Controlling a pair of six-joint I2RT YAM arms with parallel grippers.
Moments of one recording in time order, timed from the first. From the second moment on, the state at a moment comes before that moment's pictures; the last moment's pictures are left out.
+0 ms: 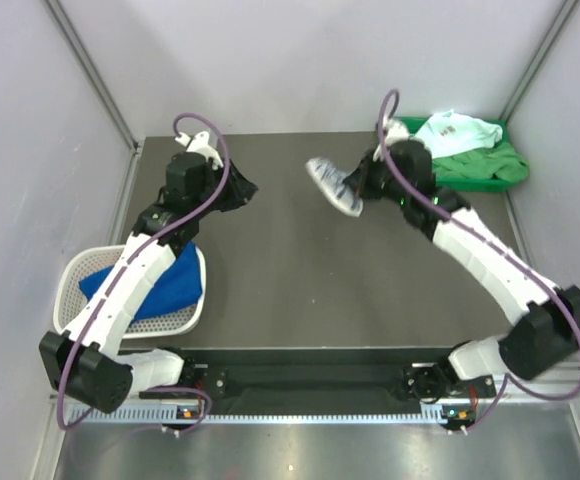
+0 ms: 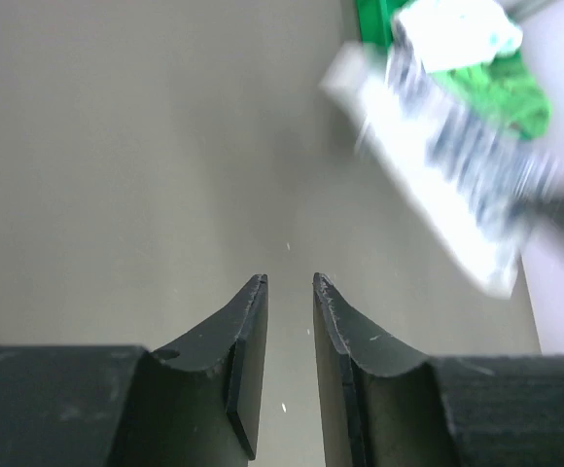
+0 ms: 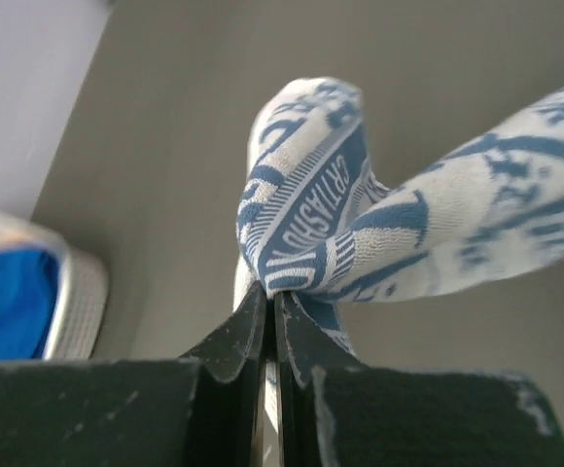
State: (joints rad) left arm -0.37 1.23 1.21 -0.38 0.11 -0.57; right arm 0.46 1.42 1.32 -0.29 -0.08 0.42
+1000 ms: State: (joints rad) left arm -0.50 1.67 1.08 -0.28 0.28 -0.60; right arm 1.02 0.91 0.64 -0.39 0.32 0.75
